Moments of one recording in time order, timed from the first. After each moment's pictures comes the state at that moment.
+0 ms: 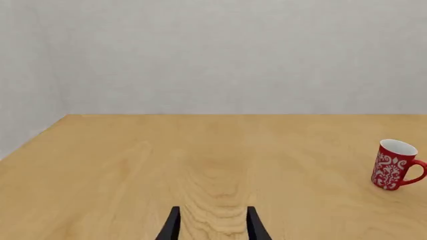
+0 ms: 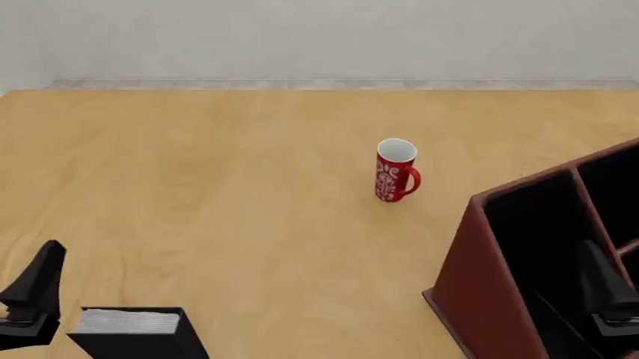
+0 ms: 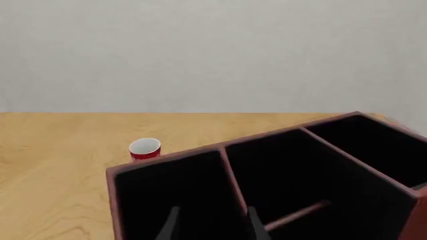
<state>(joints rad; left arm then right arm) 0.00 0.00 0.00 0.00 0.00 -0.01 0.00 0.00 0.01 -0.01</state>
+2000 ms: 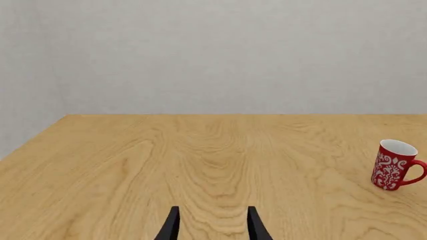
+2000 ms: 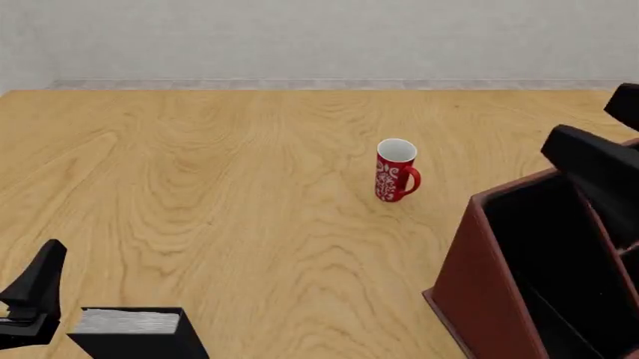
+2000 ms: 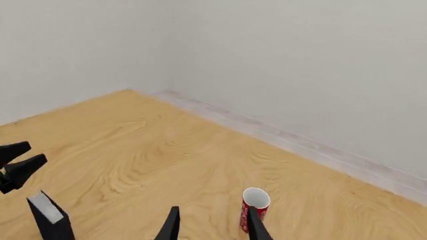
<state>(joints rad) 0.00 0.01 0.00 0.00 0.00 0.58 0.43 -0.65 0.27 -0.09</state>
